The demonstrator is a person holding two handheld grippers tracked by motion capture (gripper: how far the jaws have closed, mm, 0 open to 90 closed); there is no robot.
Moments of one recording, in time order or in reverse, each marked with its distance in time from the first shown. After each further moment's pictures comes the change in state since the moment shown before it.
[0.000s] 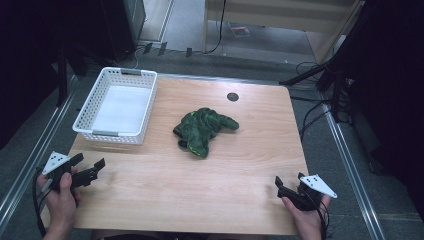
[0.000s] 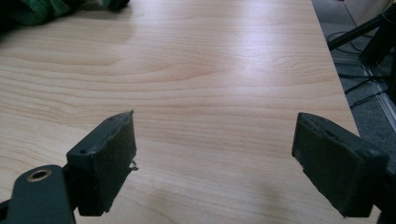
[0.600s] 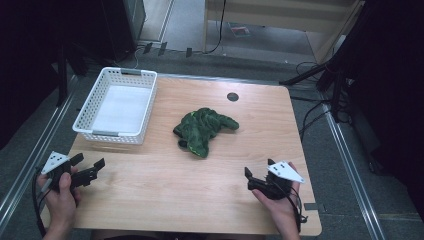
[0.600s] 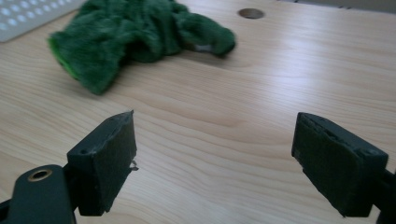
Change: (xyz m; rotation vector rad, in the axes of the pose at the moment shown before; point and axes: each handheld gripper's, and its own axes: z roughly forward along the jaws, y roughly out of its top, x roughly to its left) left arm 0.001 0.000 0.000 -0.002 -0.010 -0.010; right arm 0.089 0.045 0.017 -0.030 0.166 -0.119
